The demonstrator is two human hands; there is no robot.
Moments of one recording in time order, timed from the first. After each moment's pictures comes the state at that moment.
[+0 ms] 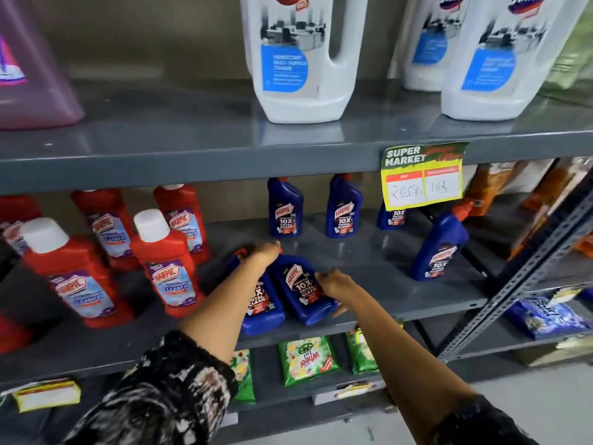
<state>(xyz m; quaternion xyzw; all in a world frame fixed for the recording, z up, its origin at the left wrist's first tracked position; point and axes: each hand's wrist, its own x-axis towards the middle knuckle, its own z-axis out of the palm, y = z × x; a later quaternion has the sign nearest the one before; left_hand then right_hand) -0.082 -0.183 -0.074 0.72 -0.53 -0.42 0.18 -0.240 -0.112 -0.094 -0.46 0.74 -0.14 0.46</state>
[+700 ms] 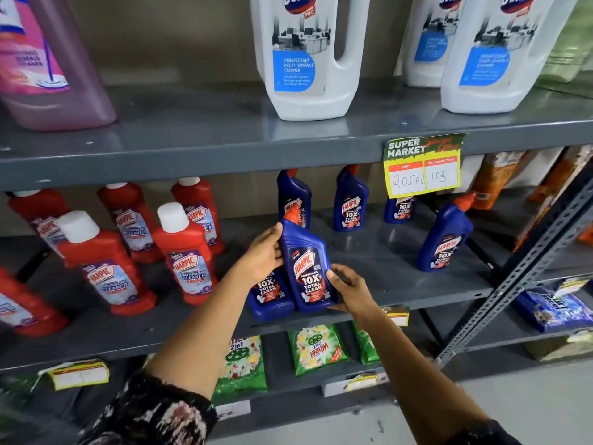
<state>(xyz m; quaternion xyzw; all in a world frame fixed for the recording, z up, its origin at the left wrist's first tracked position) -0.052 -0.145 -0.073 0.42 -0.41 -0.68 0.43 -0.246 -0.061 -0.122 -0.39 0.55 -0.47 0.57</state>
